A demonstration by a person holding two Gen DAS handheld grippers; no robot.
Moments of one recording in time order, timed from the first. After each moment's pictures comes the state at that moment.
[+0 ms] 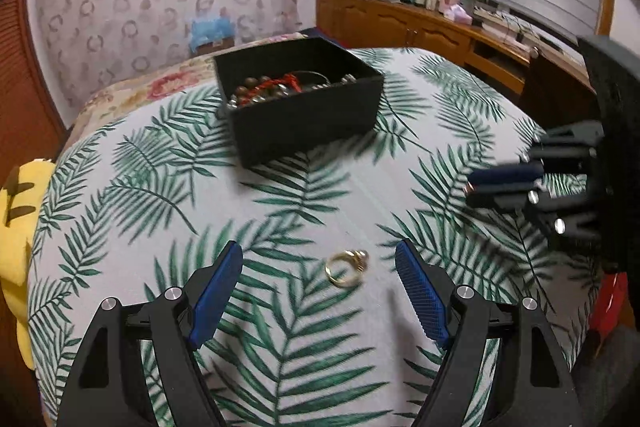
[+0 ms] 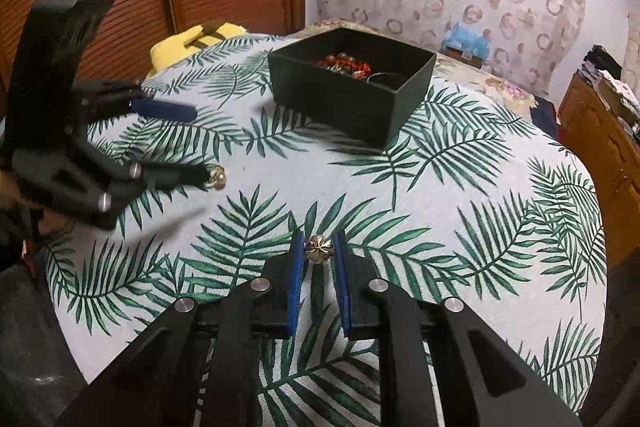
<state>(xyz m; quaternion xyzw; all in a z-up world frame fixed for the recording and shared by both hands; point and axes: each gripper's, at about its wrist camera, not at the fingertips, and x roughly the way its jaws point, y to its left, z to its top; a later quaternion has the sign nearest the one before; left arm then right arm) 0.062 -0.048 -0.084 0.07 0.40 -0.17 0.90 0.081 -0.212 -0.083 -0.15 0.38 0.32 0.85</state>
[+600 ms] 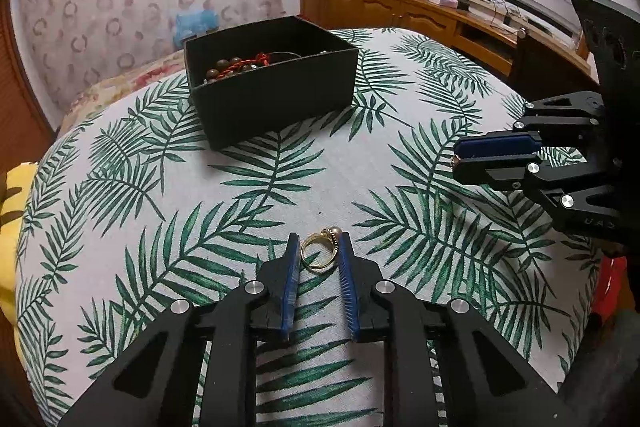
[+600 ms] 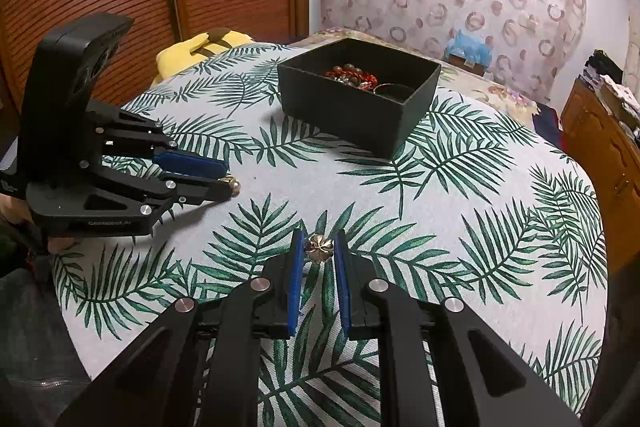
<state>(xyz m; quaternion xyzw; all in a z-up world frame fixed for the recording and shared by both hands) 0.058 -0.058 -0.095 0.08 0.41 -0.19 0.89 0.077 -0.207 -0.078 -0.15 0.37 0.33 0.85</state>
